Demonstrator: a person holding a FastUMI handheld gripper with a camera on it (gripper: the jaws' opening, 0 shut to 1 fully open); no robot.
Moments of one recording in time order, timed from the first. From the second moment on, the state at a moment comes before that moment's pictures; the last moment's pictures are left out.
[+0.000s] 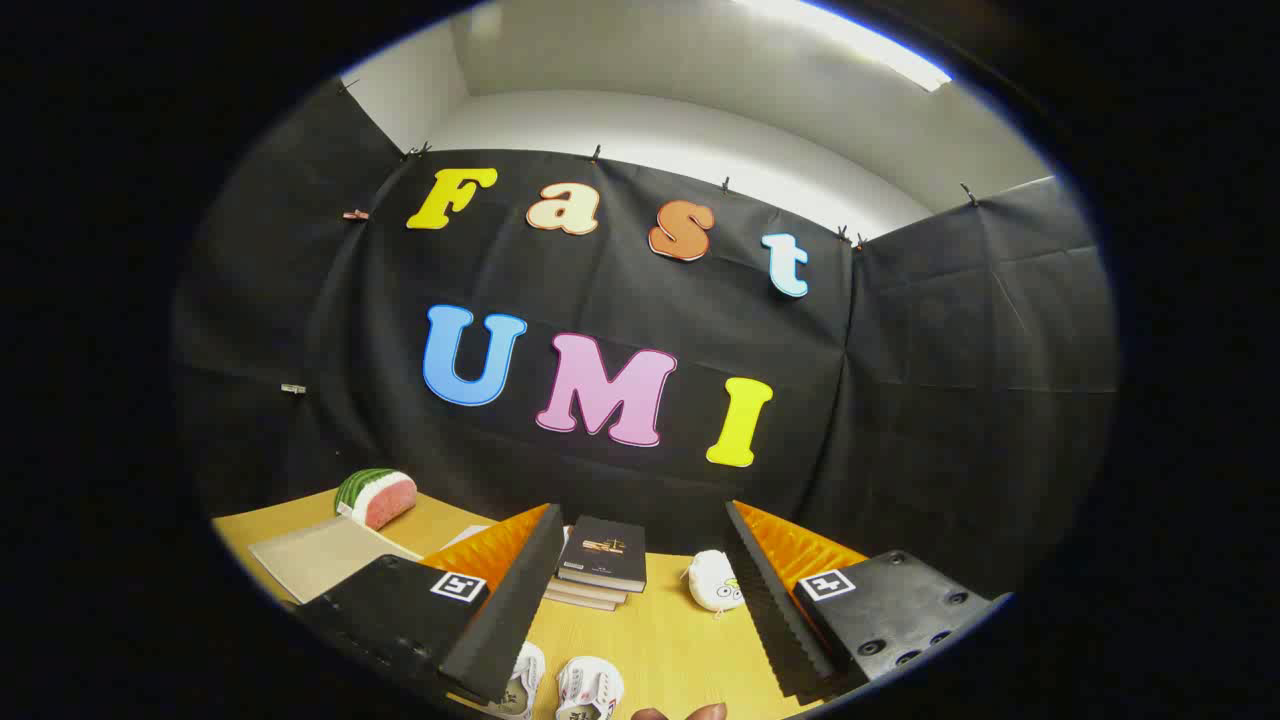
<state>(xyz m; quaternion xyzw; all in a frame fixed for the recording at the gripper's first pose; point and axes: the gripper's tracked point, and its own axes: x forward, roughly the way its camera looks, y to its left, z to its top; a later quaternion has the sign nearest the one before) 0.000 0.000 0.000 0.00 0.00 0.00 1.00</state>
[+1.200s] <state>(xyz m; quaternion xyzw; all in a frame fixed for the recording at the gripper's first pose) 0.005 0.080 -0.038 0.06 0.08 0.12 0.99</state>
